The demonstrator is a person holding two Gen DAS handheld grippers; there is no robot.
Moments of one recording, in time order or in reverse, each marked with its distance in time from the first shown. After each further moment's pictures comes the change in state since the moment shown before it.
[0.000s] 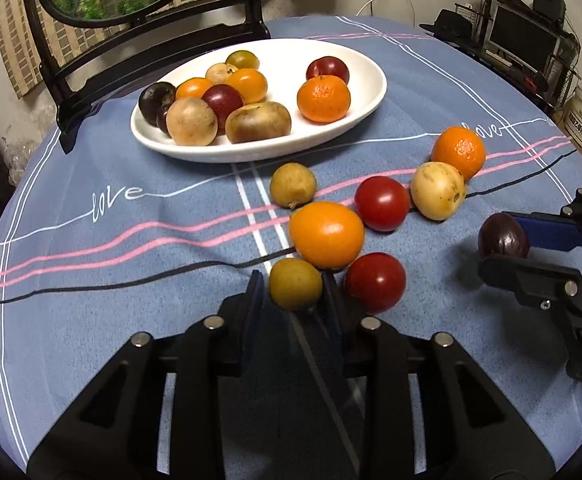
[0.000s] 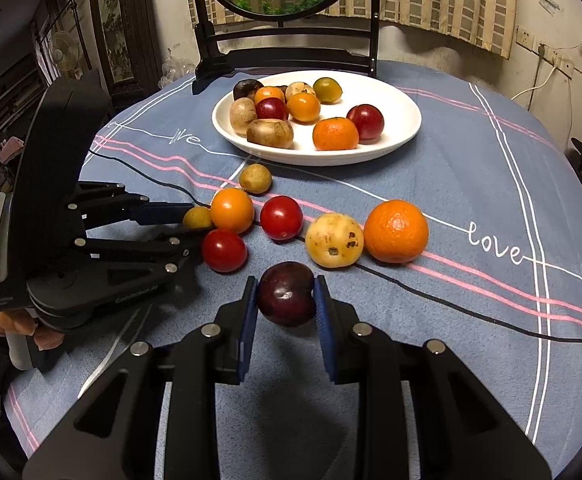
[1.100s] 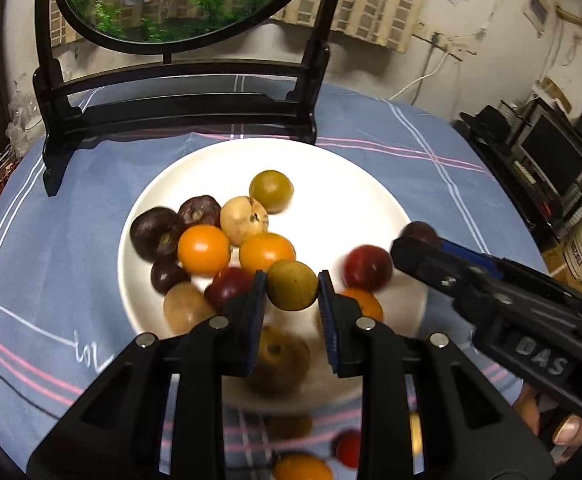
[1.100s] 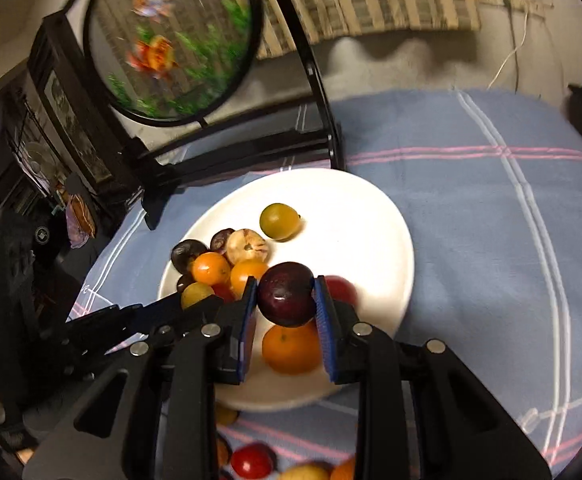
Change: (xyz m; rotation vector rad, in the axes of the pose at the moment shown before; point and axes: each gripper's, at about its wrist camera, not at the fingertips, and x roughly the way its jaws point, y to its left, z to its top) left arm 0.031 0.048 0.147 -0.318 -0.089 -0.063; right arm 0.063 -0.090 0.152 0.317 -0.098 0.090
